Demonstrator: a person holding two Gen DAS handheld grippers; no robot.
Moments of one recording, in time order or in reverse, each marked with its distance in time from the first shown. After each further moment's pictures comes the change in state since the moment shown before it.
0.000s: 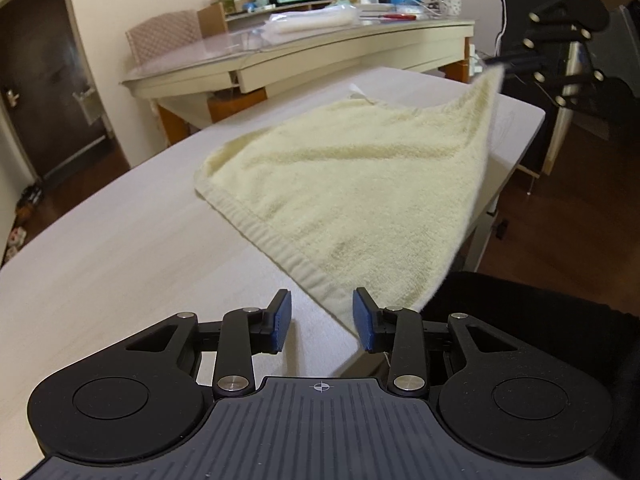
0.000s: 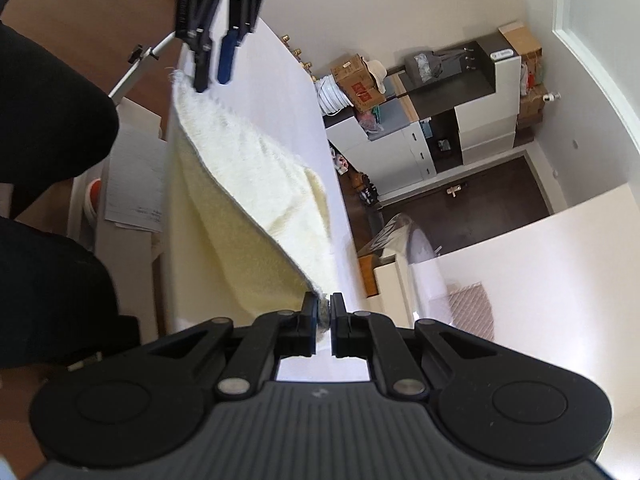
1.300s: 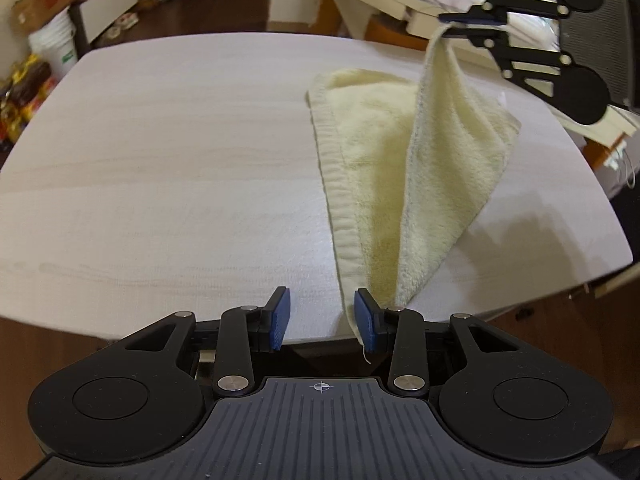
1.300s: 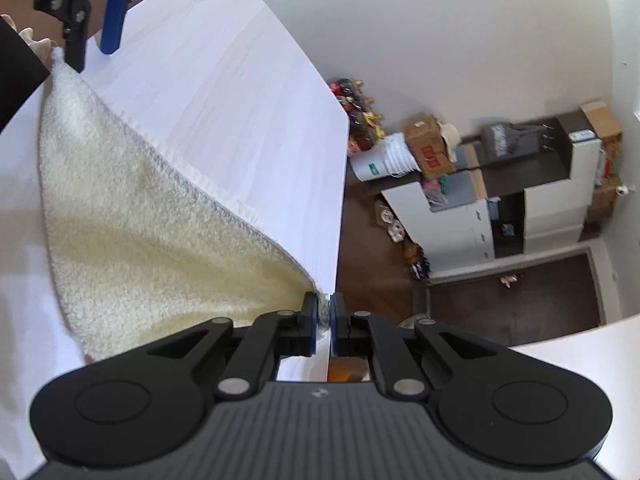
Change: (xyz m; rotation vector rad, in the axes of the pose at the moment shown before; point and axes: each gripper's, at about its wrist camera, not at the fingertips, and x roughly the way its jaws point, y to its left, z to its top) left arm -0.007 0.012 0.021 -0.686 0.258 0.174; right arm 0.194 -0.087 0.063 -0.242 -0.177 0.221
